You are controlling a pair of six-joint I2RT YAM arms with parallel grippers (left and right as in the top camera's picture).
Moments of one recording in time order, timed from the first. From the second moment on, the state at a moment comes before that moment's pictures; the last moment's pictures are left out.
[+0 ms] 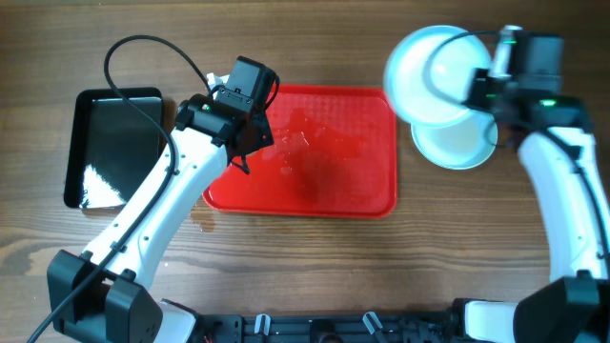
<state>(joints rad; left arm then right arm) -0.43 1.60 1.36 -0.99 -0.21 -0.66 -0.12 1.52 1.31 -0.68 0.06 0.16</state>
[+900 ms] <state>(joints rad) -0.43 1.60 1.36 -0.98 -0.21 -0.66 -0.27 1.80 1.31 -0.74 0.04 0.20</state>
